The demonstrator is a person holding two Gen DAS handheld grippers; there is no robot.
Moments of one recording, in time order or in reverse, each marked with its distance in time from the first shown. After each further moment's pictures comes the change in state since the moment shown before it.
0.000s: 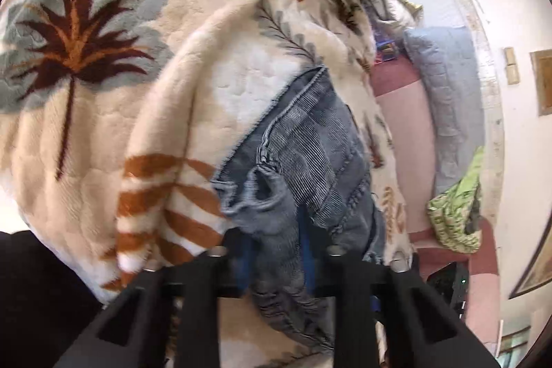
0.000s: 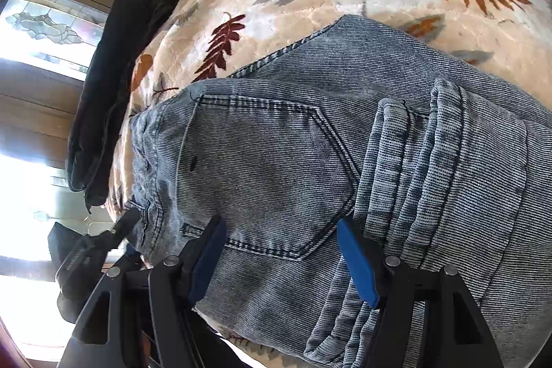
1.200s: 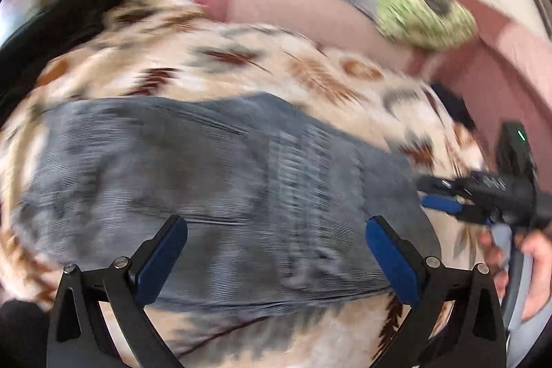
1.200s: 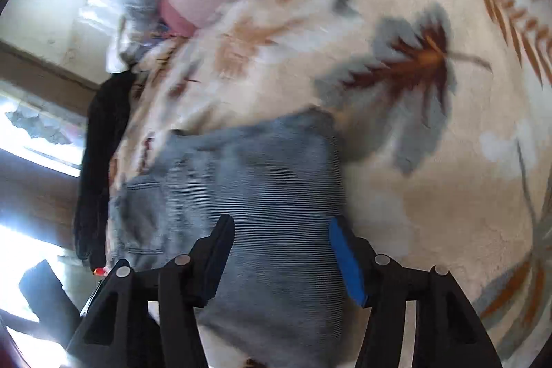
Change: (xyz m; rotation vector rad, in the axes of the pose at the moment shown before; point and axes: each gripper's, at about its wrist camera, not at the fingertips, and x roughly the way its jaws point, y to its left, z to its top) left arm 0.040 -0.172 -0.159 0.867 0.022 0.158; right arm -0.138 -0.158 -0.067 0.189 -0.349 0.029
